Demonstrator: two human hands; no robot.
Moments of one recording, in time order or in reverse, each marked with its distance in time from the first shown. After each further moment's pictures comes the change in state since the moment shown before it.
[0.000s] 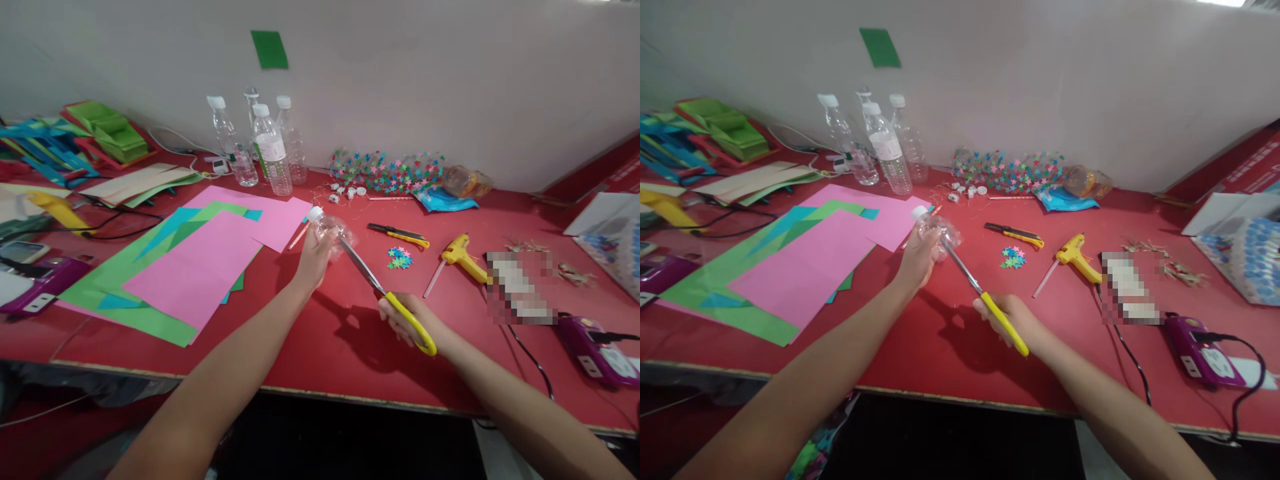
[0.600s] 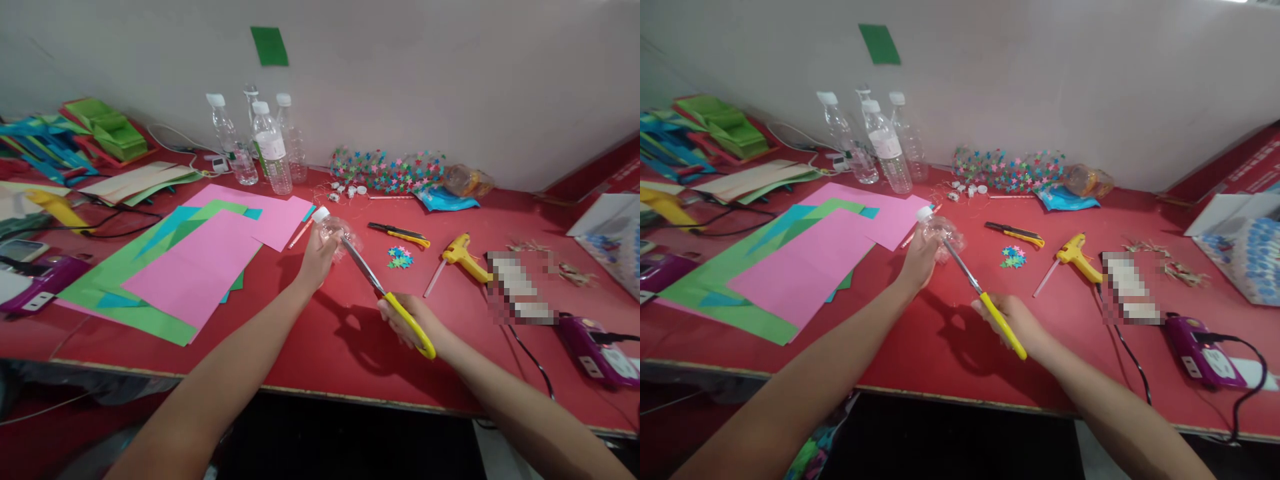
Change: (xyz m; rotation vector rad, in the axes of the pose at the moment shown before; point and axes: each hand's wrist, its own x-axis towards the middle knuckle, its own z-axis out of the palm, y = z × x) left_hand 0.001 -0.008 -0.004 0.075 -0.044 0.040; right_hand -0.001 0.000 0.005 0.032 0.030 0.024
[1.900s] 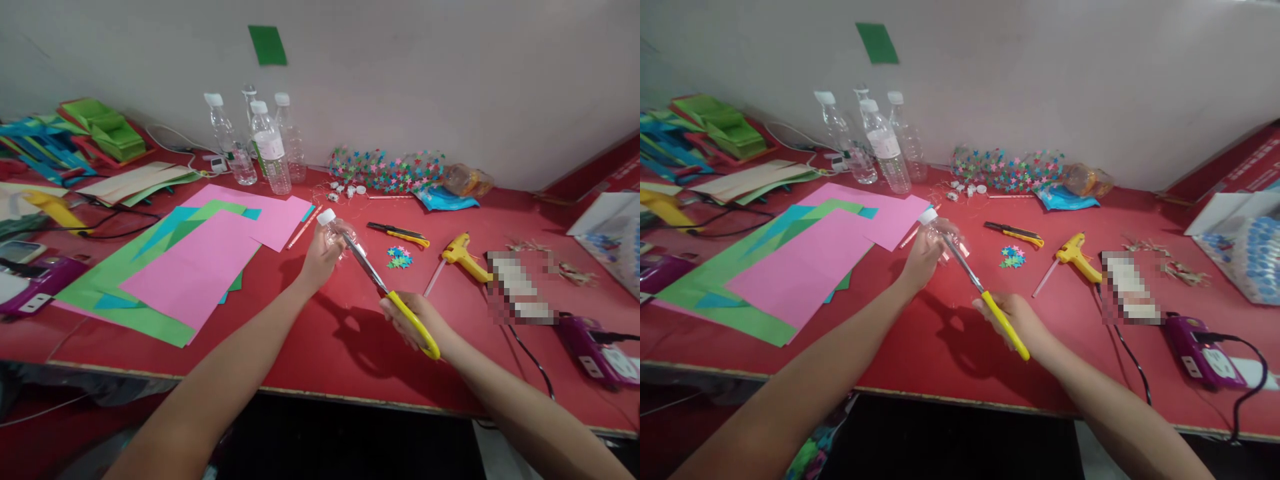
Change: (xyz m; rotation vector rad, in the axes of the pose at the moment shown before) left_hand 0.001 0.008 0.001 0.225 -0.231 0.192; right_hand -0.005 -0.007 -0.002 -0.009 0.052 0.024
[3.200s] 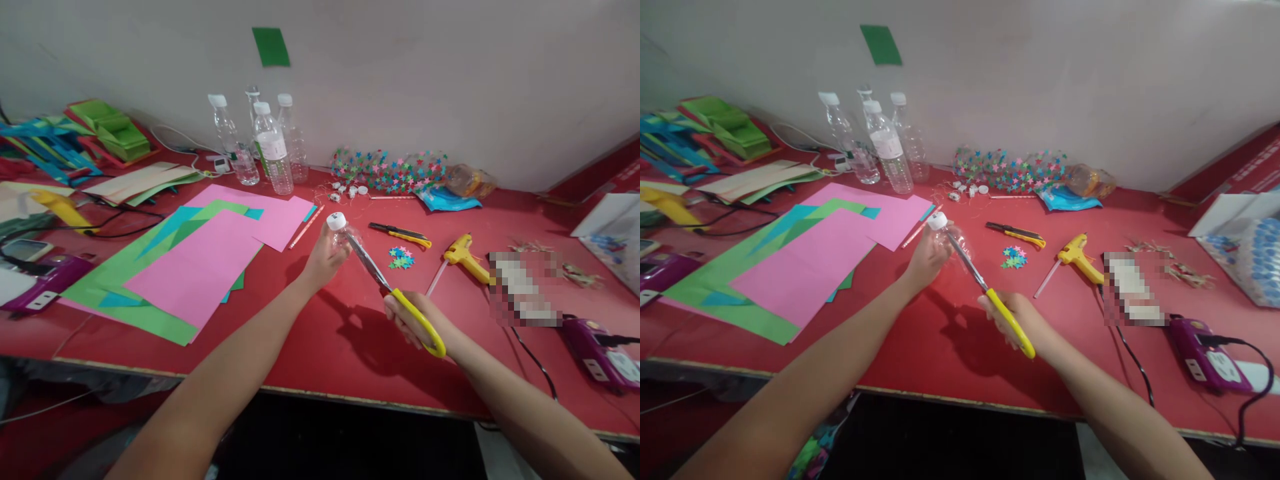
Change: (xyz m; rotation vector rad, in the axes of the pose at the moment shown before) left_hand -0.003 -0.016 -0.010 0.231 -0.051 0.057; right_hand 0.000 -0.004 -0.006 -0.019 -0.019 -0.002
